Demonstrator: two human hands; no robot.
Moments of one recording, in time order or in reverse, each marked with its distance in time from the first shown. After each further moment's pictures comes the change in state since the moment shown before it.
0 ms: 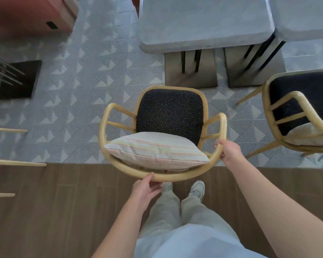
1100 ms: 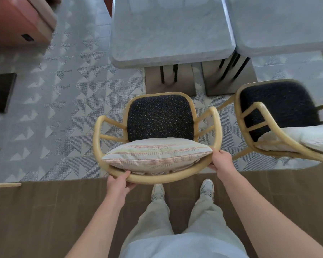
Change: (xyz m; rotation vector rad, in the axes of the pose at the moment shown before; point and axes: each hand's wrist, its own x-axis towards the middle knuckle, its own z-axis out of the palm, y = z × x) left_hand 0.021 0.040 0.049 -0.003 0.075 0.241; right_hand 0.010 -0.030 -0.064 0.026 0.039 -0.002
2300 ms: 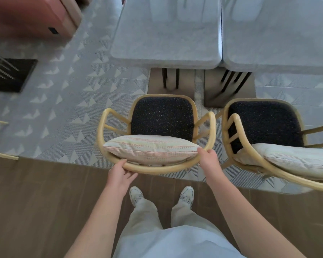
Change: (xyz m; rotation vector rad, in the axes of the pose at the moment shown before) left_hand -0.108 -0.062 0.117 -0.310 -0.006 -0.055; right_hand -0.015 -0.036 -0.108 -0.275 -0.171 -0.174
